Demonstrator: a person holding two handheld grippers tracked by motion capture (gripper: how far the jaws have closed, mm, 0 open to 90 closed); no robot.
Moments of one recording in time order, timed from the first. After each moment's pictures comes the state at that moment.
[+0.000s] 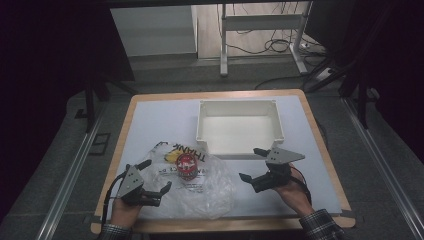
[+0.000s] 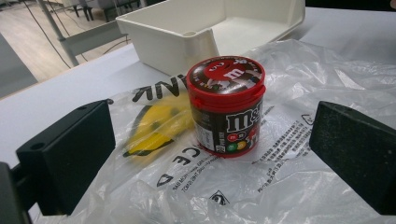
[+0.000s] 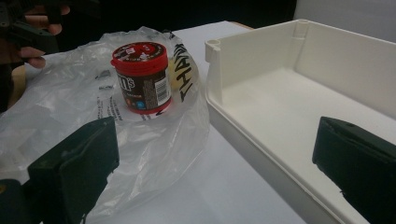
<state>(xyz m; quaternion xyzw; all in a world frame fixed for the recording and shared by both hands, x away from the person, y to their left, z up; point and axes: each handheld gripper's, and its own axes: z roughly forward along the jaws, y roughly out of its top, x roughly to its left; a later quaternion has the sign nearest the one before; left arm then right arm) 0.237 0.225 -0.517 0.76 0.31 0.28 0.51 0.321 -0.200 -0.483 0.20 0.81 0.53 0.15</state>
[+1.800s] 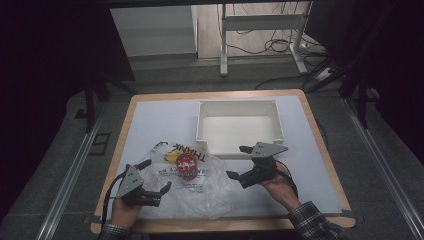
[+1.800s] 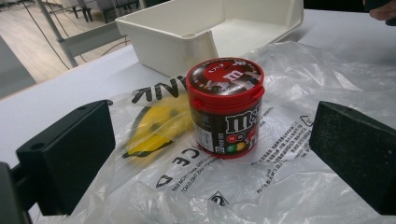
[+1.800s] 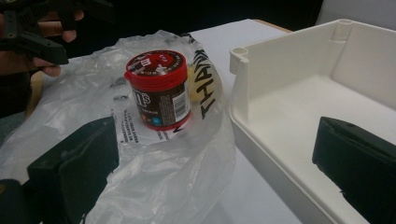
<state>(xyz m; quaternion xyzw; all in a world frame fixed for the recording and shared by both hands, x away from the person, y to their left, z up) 0.237 0.226 -0.517 0.76 0.31 0.28 0.51 0.336 -0.163 -0.483 0.18 0.82 0.53 0.11</state>
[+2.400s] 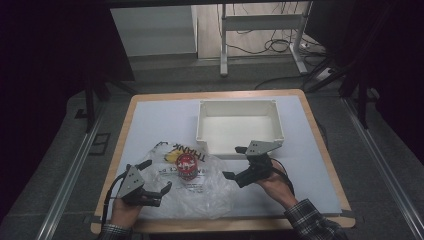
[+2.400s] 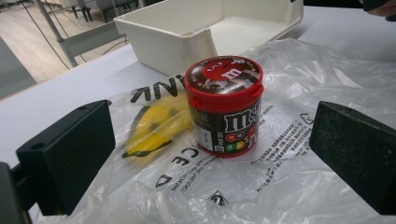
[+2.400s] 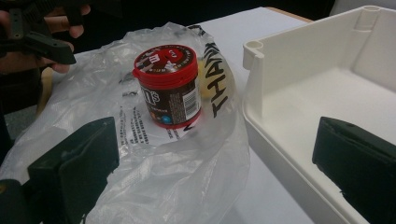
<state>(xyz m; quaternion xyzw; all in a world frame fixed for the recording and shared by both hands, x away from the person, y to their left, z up) 0.237 0.224 -0.517 0.76 0.30 0.28 0.50 0.340 -0.152 -0.481 0.18 0.83 0.51 0.09</state>
